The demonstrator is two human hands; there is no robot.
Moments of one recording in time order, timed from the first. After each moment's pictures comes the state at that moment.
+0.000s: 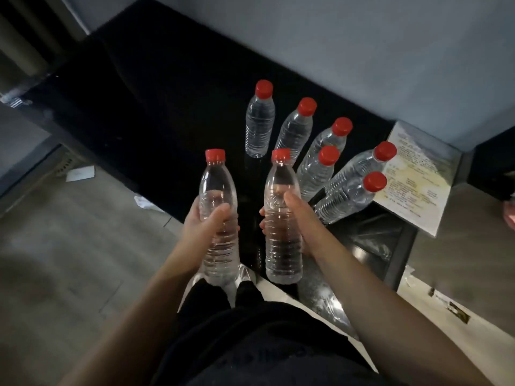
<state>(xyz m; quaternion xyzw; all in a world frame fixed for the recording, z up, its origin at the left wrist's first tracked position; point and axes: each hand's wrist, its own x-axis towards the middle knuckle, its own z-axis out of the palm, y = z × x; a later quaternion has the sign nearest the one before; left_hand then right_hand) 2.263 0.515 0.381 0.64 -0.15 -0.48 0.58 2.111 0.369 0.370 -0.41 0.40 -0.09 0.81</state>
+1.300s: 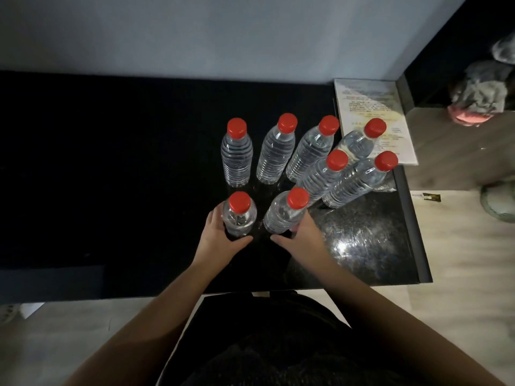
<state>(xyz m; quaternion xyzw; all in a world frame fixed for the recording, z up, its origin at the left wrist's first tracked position) 2.396 0.419 0.310 0.68 -0.51 -0.46 0.27 2.185 0.407 0.306 -0.54 0.68 -0.22 0.45</state>
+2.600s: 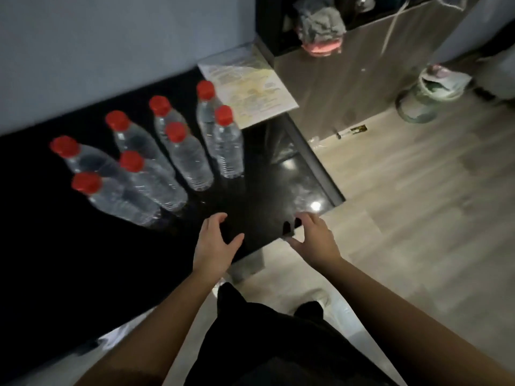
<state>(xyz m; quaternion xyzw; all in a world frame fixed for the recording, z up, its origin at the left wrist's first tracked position) 2.220 0.467 0.318 0.61 -0.67 -0.41 0.11 2.006 0.551 0.306 -0.49 0.82 -0.11 0.28</state>
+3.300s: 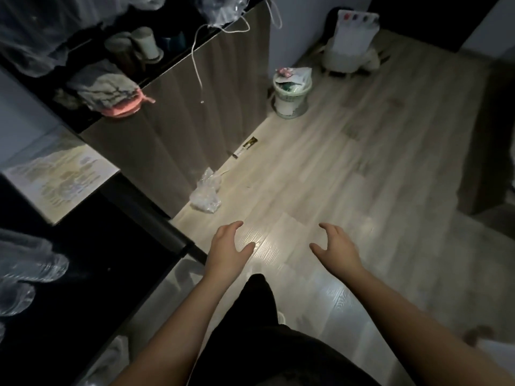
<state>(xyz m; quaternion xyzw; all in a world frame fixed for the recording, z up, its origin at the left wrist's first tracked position) 1.862 0.583 0.331 0.40 -0.82 -0.41 0.02 1.701 0.774 0.316 -0.22 0.93 -0.18 0.24</state>
